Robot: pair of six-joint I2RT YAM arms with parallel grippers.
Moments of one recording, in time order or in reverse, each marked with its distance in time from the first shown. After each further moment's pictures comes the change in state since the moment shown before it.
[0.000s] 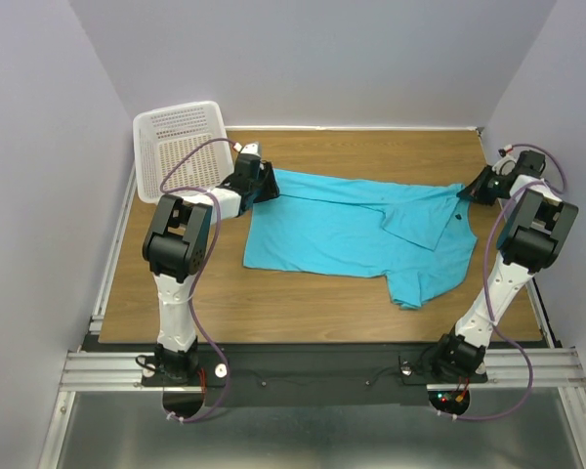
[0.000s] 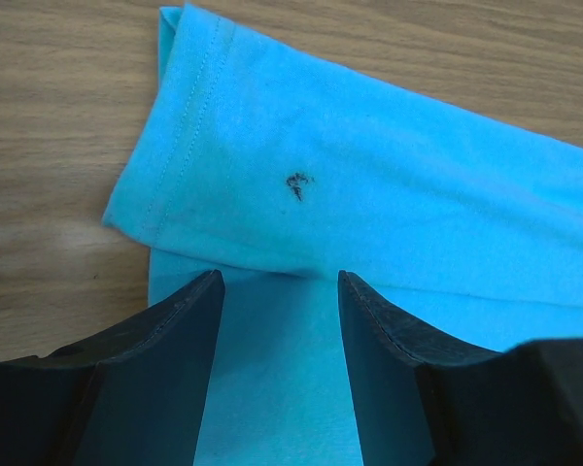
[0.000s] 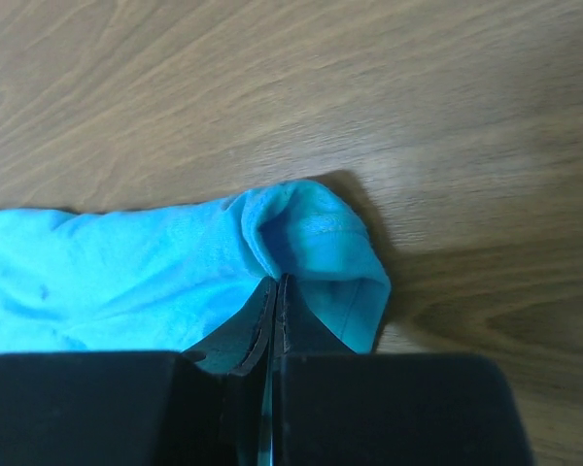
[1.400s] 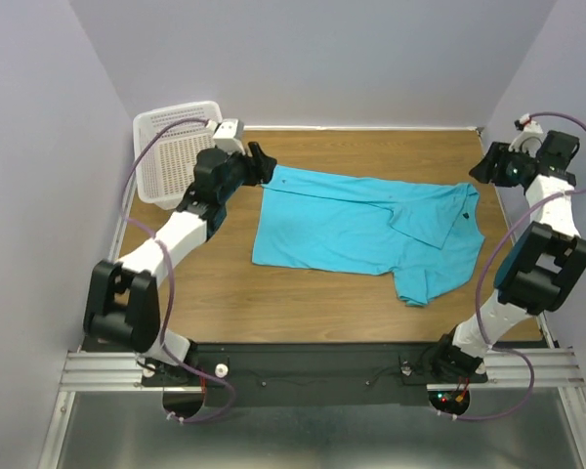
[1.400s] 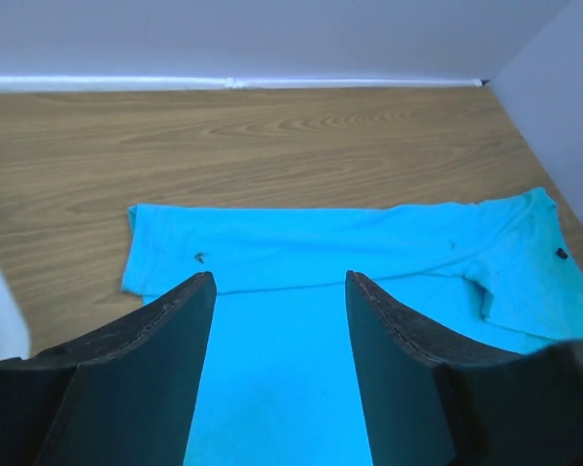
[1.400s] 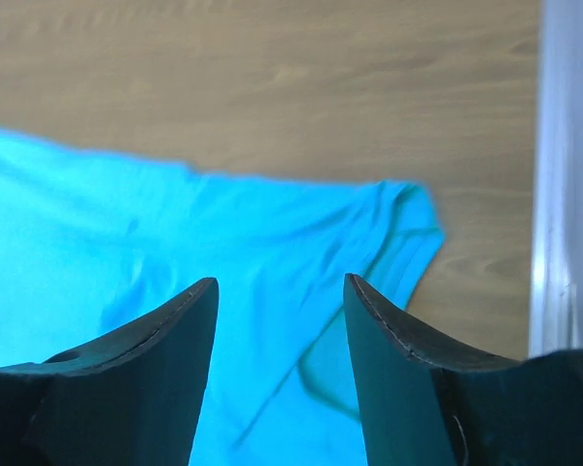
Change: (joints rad) left arm 0.000 -0.525 -0.230 0.177 0.155 0.110; right arm 0.005 -0.448 -0.155 0.011 0.056 -0.211
